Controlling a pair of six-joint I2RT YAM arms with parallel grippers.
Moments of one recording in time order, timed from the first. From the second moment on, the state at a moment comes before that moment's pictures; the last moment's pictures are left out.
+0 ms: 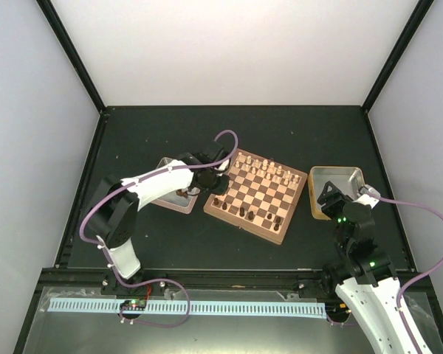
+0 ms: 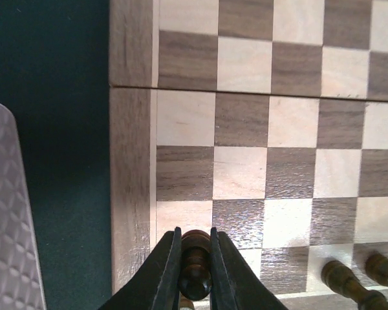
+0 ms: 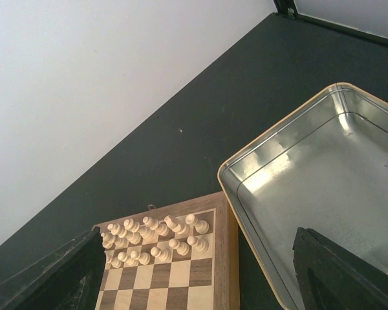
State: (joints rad) left arm -0.68 1.73 1.24 -0.62 0.05 -0.35; right arm 0.33 0.29 0.48 -0.55 0.40 0.79
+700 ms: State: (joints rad) left arm -0.71 1.86 1.30 -0.68 0.00 -0.34; right arm 0.33 0.29 0.48 -0.55 0.40 0.79
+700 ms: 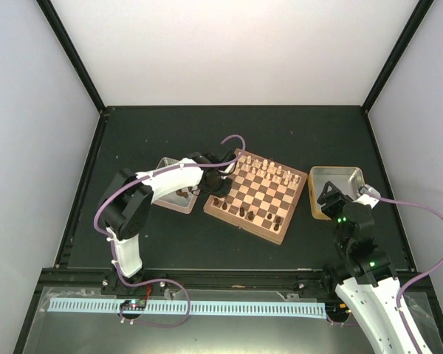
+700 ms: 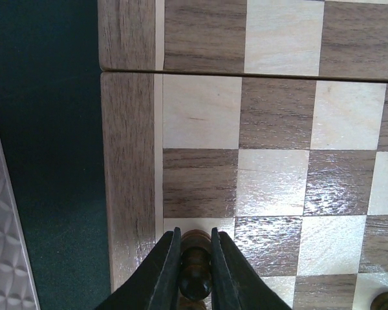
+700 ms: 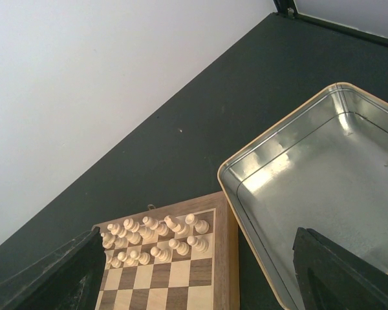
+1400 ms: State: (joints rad) left arm -0.71 1.87 1.31 -0.71 0.00 -0.32; right arm 0.33 0.30 0.48 -0.54 0.40 0.79
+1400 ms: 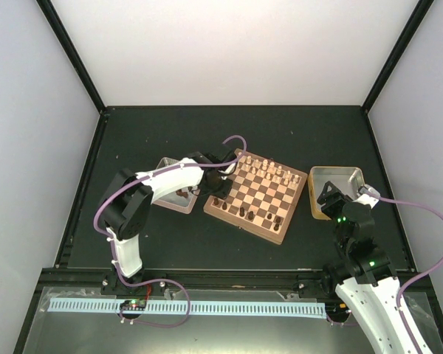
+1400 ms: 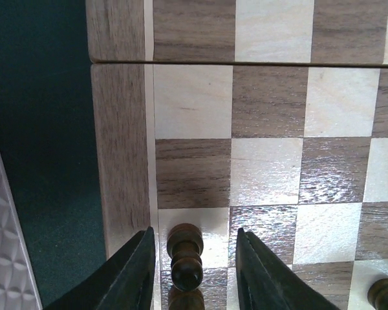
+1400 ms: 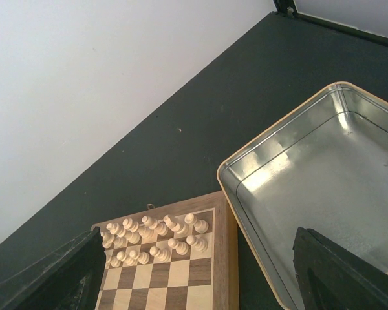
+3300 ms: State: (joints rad) left arm -0.37 1.69 0.96 -0.45 -0.13 -0.53; right arm 0.33 0.31 0.48 -0.54 0.38 0.79
